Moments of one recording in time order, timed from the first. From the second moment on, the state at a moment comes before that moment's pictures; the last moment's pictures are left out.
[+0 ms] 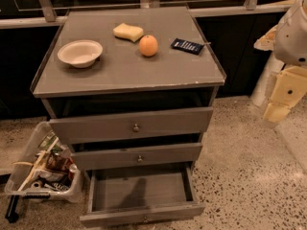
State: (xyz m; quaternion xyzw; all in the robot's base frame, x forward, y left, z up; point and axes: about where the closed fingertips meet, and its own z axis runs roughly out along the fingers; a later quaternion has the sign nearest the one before) arm 0.438 -0.217 0.976 -0.60 0.78 -0.03 0.16
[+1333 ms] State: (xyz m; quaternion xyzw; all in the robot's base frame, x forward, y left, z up) arm 0.417 -0.213 0.933 -0.61 0.77 0.00 0.17
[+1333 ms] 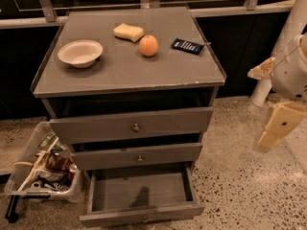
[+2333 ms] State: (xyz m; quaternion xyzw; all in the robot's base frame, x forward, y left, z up) arm 0.403 -0.203 0.865 -0.62 0.75 0.03 0.21
